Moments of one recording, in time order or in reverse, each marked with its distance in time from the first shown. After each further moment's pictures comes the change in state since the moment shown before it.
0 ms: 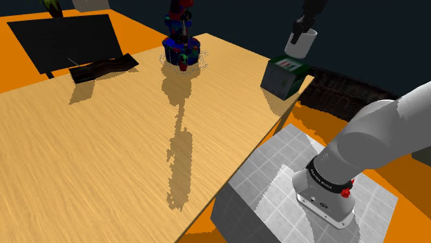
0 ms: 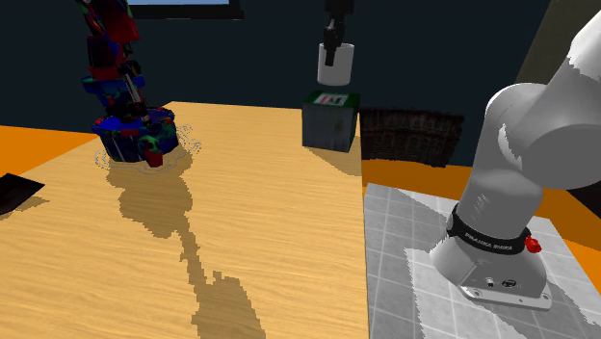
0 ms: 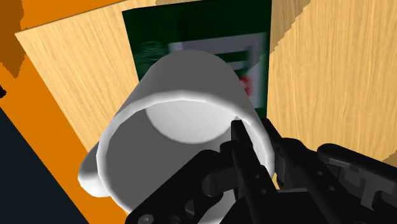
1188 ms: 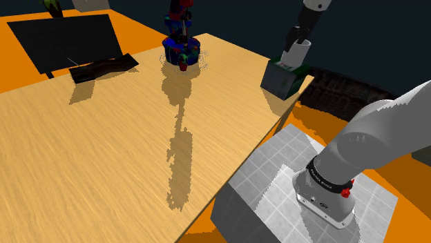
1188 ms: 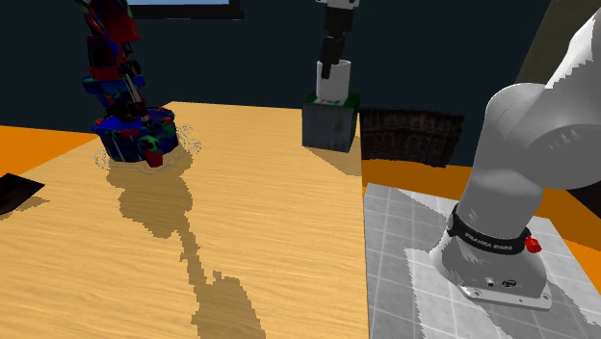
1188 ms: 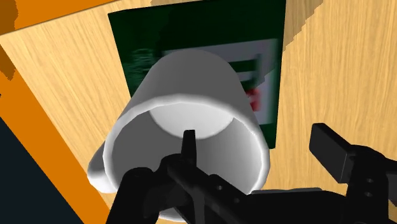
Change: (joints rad) arm -0.002 0.017 -0.016 -0.084 -0.002 0.102 -0.004
